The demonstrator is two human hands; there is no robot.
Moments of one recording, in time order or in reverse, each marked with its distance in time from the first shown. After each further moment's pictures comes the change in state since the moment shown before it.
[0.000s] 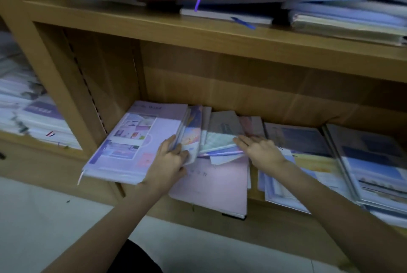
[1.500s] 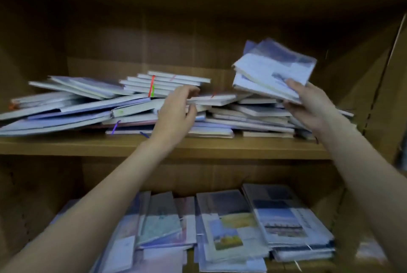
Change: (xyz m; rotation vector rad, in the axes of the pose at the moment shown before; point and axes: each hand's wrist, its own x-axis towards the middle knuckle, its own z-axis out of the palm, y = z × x) left_hand 0.138 0.186 -0.296 -0.577 0.762 0.269; right_hand -0.169 0.195 -0.306 1.764 1.049 0.745
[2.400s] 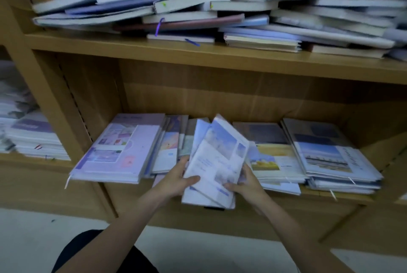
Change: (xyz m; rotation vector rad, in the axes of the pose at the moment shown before) left_hand -0.296 -0.082 0.005 -0.572 -0.555 -1.116; right_hand -0.193 0.358 0.016 -0.288 -0.443 0.550
